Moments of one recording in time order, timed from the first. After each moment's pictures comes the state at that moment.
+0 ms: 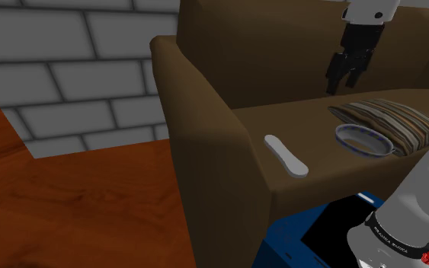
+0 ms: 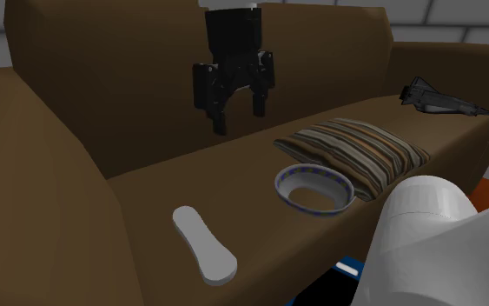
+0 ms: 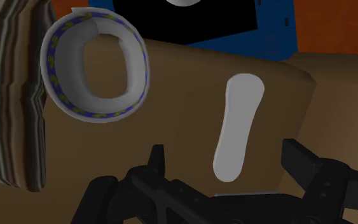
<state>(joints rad) 0.01 -0.81 -0.02 -2.36 -0.05 1.50 0.14</state>
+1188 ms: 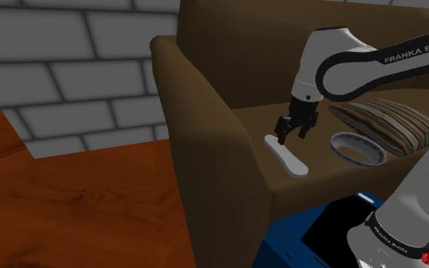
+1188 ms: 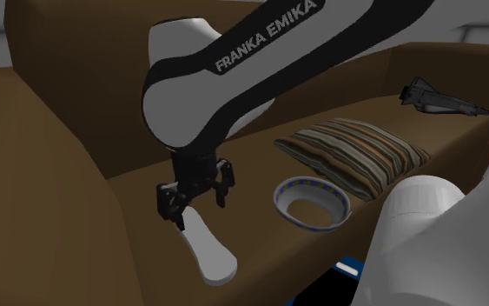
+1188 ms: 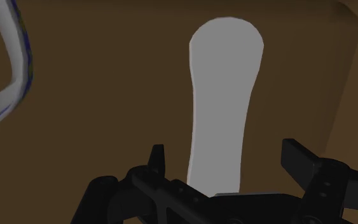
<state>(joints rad) 0.02 -0.58 0.08 -2.73 0.04 2.14 0.34</state>
